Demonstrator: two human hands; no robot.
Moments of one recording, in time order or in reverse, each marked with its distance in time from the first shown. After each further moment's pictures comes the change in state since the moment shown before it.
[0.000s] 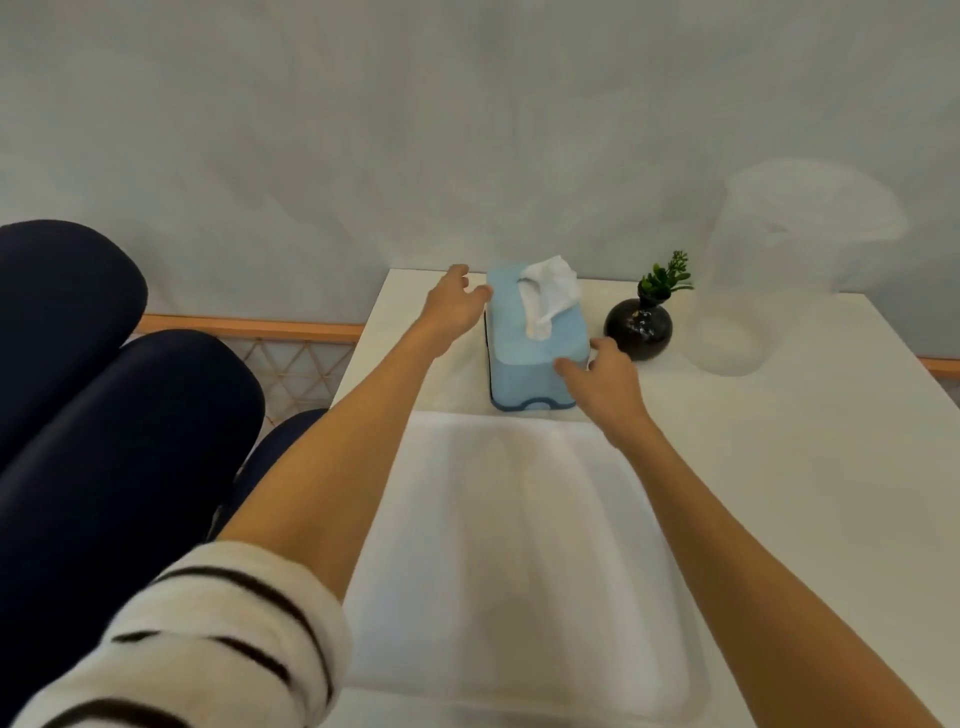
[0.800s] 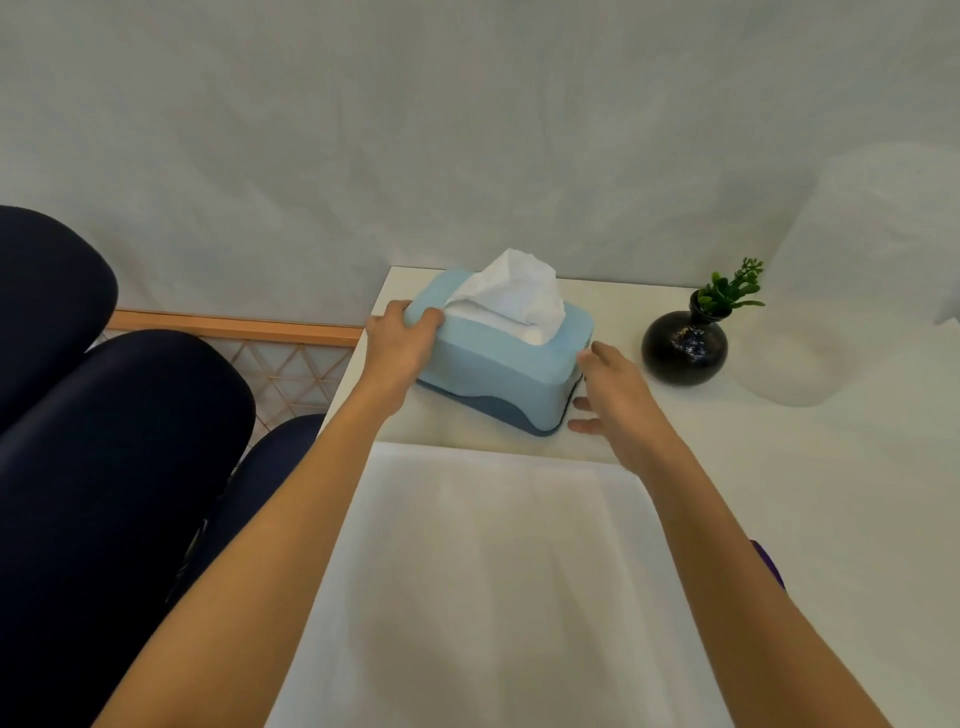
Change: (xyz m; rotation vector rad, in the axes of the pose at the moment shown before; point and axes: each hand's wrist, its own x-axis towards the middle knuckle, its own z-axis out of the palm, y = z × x) left_hand 0.021 -0.064 -0.031 -0.088 0.233 -0.134; right_hand 0.045 -0.006 0.039 0.353 -0.172 0.253
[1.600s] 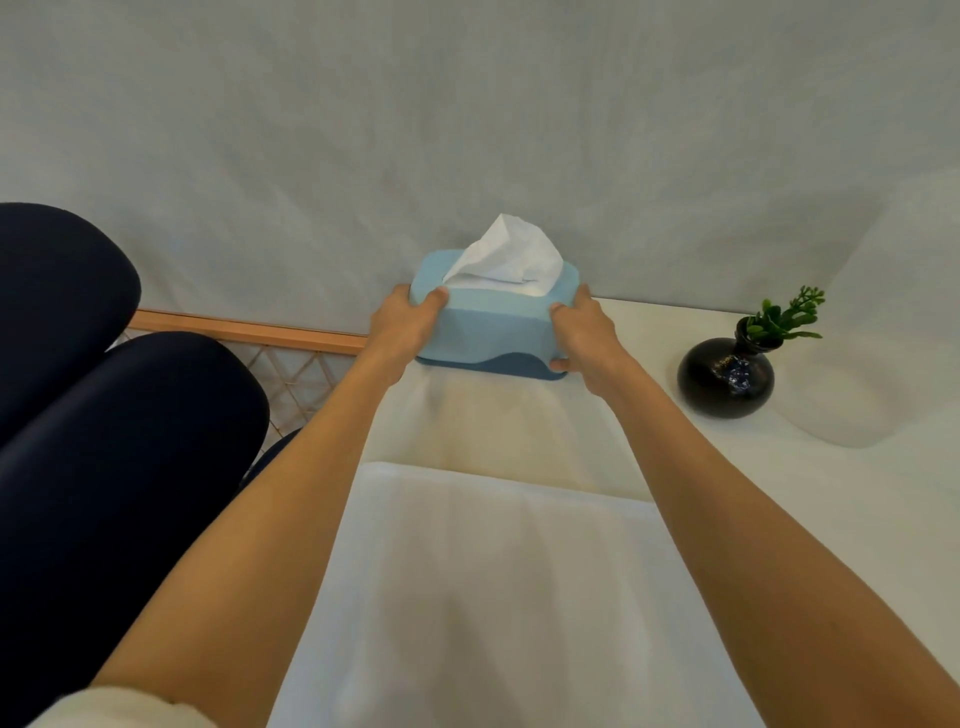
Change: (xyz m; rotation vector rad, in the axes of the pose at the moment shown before) left_hand 0.052 0.006 -0.020 0.068 0.002 0.017; right_hand 0.065 -0.060 0.052 -0.190 -0.037 -0.123
